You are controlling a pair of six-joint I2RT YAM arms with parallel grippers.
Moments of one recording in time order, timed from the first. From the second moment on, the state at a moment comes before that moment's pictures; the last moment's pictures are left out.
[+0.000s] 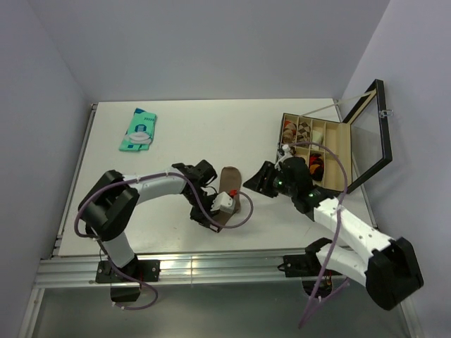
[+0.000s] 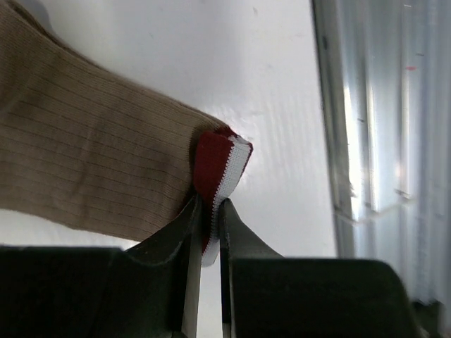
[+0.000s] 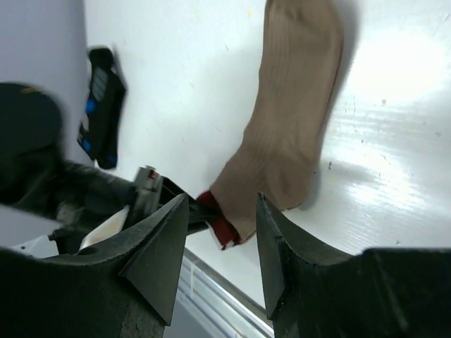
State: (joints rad) left arm -0.80 1.70 1.00 -0.68 0.64 0.87; right arm 0.45 1.06 0.55 -0.07 -0.33 0.85
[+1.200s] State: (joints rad) left arm -0.64 2.37 1.63 -1.34 0.91 0.62; right arm 1.31 1.19 0.49 0.06 0.38 0.47
